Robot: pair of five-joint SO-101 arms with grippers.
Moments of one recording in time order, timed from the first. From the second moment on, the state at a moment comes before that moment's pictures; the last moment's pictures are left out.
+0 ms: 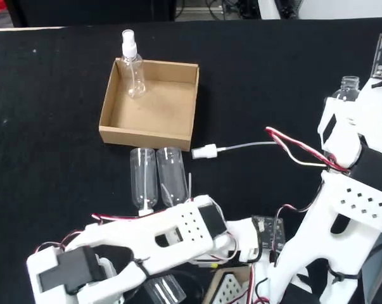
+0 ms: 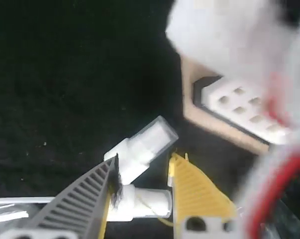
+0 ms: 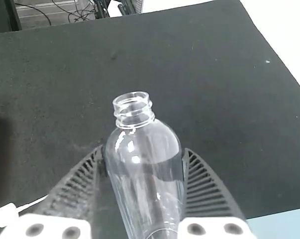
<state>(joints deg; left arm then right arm) 62.7 -8.2 34.8 63.0 -25.8 26.2 -35.1 10.2 72.0 8.2</state>
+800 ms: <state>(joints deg) 62.6 -1.7 32.3 59.9 -29.0 25.1 -35.1 10.8 72.0 8.2</state>
